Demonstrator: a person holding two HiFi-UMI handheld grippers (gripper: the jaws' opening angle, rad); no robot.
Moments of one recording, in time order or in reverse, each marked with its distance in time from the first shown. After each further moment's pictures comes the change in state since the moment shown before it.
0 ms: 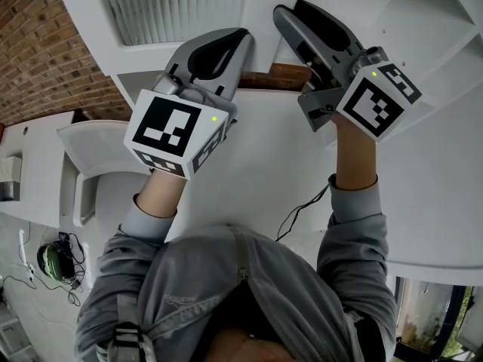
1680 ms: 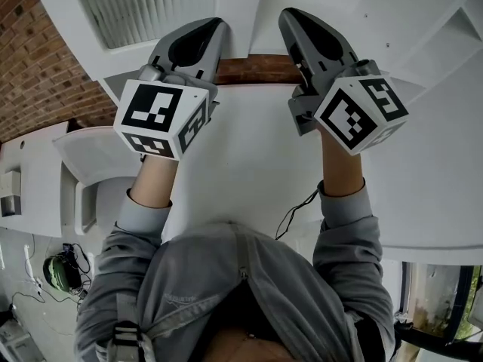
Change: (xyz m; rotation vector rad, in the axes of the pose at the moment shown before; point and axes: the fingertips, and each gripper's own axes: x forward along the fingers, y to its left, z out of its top) left arm 0.008 0.010 -0.003 0.011 0.016 0.032; right arm -0.041 -0.003 0.000 -0.097 -0.038 -0.230
